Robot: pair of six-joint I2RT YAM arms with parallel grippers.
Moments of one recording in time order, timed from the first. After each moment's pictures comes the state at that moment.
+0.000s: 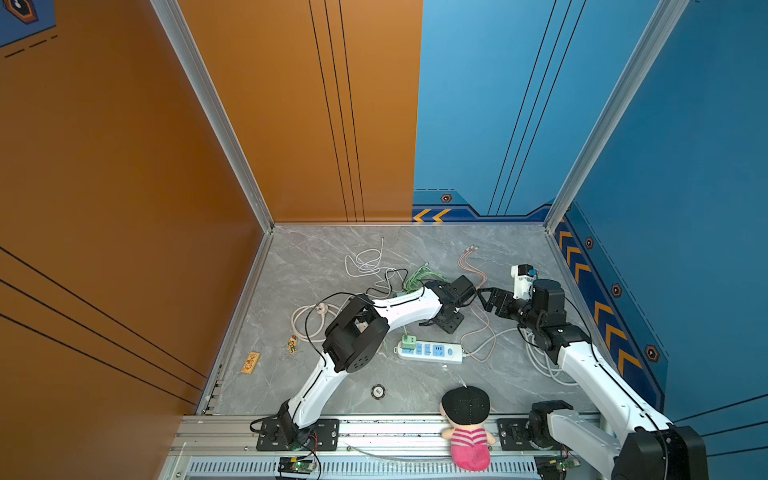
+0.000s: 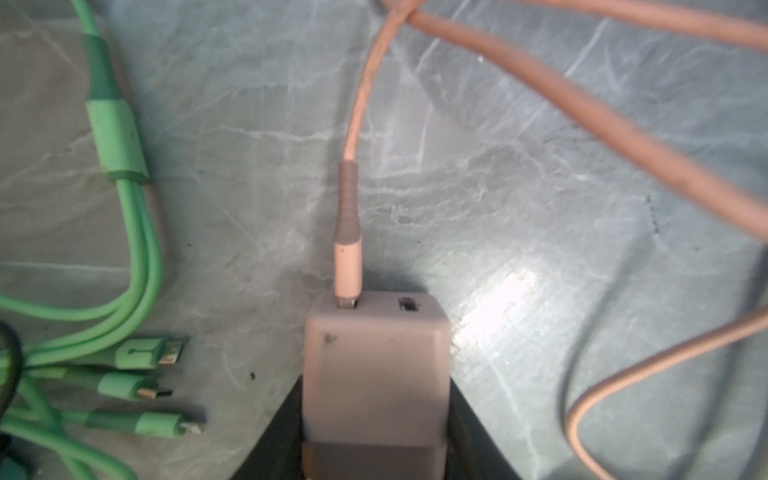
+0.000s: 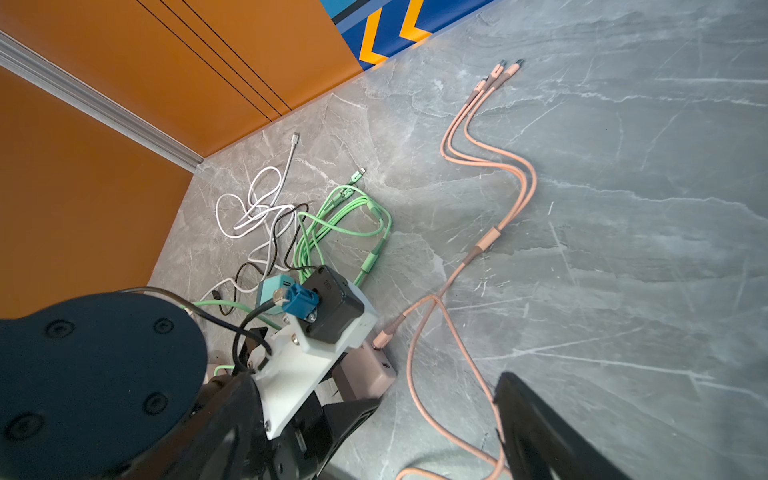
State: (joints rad) left arm -0.94 2.26 1.78 -0.74 -0.08 -0.21; right arm 0.10 1.02 0.58 -0.12 -0.36 0.45
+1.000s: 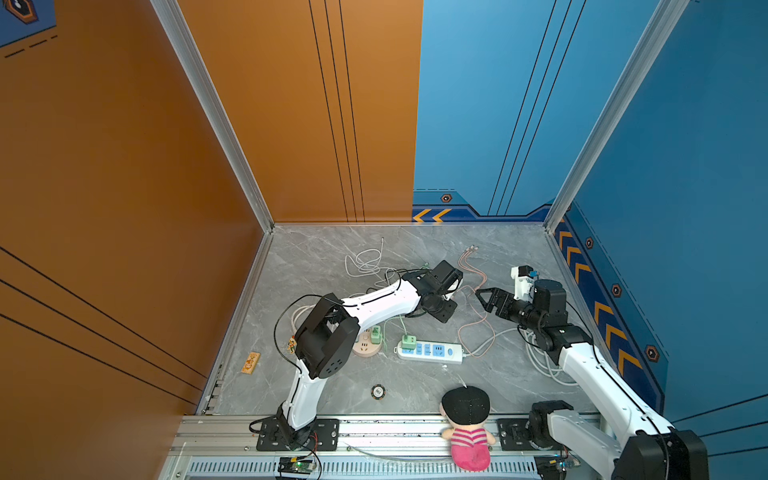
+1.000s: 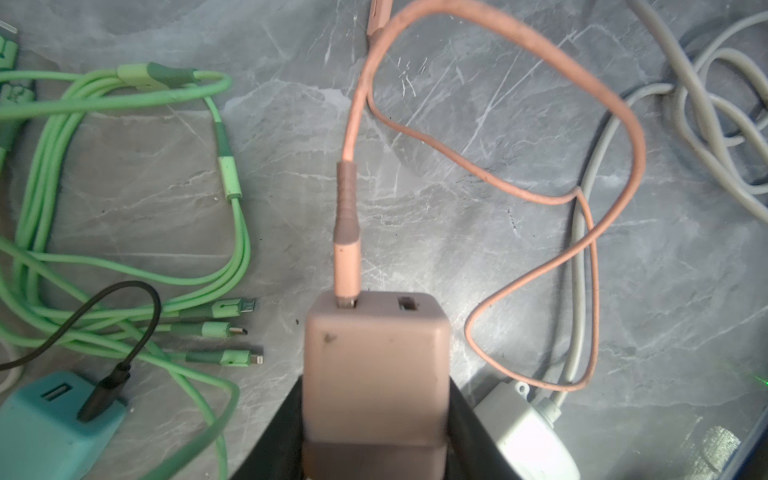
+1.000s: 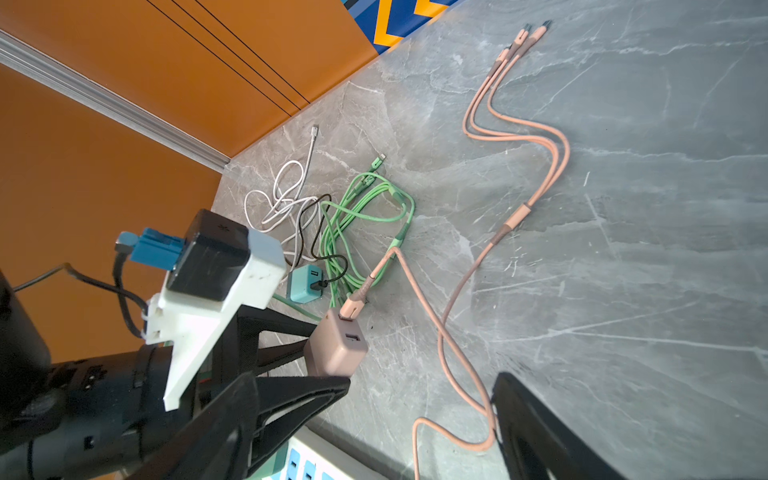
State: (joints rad) left arm -0.87 2.02 1.59 -0.61 0.07 -0.18; right arm 0.09 1.00 0.58 -0.15 -0.44 0.53
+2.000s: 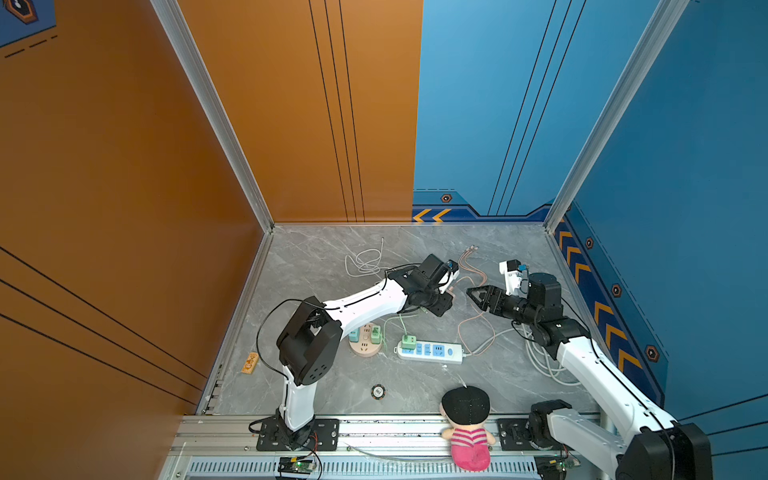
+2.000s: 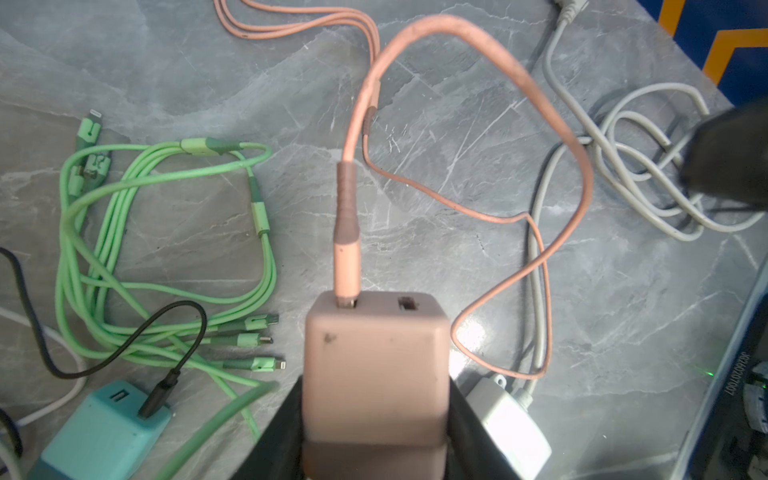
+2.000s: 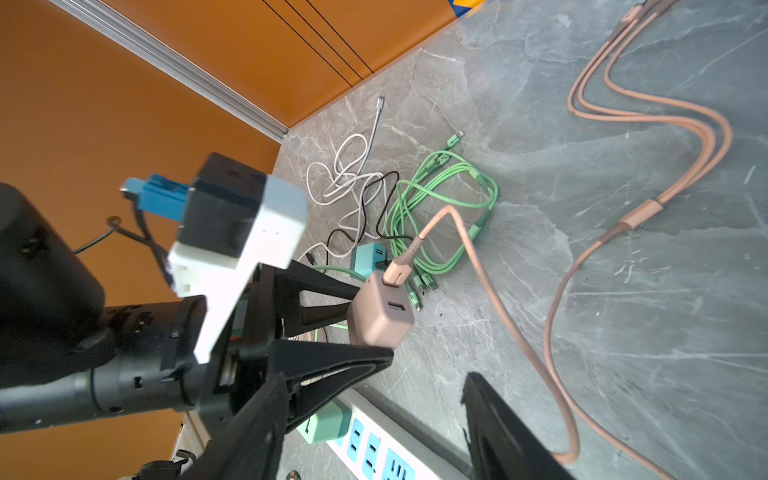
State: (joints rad) left arm -0.83 1.90 1.50 -0.50 0.13 -0.14; right arm 0.16 1.04 0.66 -0.16 -0.55 0.56
